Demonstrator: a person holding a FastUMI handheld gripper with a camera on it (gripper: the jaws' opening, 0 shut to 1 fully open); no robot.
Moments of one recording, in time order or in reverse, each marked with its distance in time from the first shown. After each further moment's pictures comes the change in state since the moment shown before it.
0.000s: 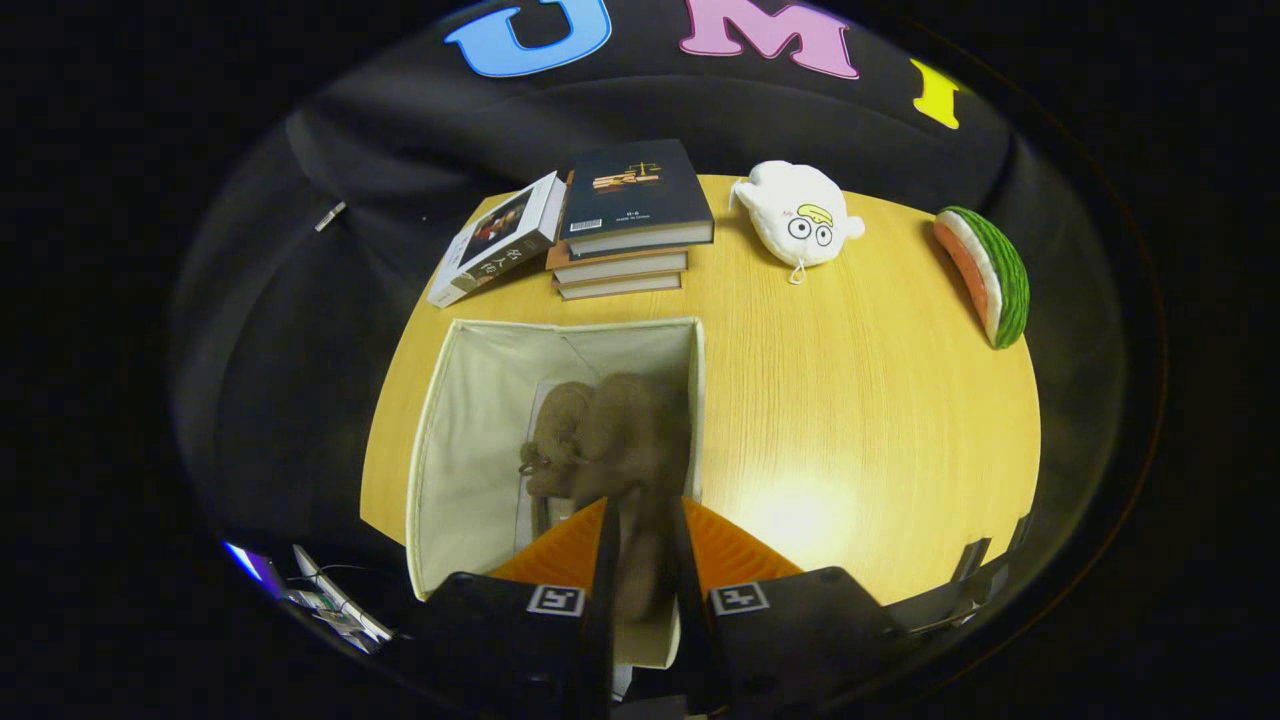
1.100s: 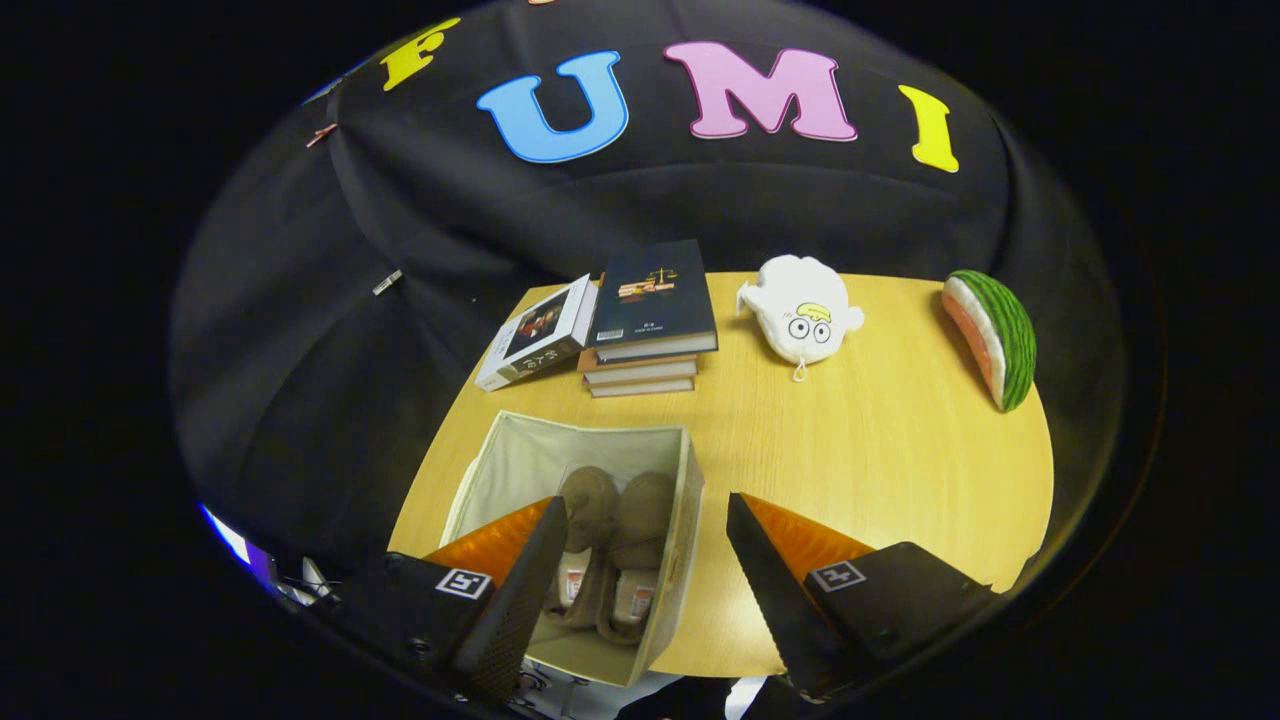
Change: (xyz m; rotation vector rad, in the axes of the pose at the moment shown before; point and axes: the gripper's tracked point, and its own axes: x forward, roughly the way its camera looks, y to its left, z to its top) arm -0.051 -0.044 0.058 -0.043 -0.343 0.087
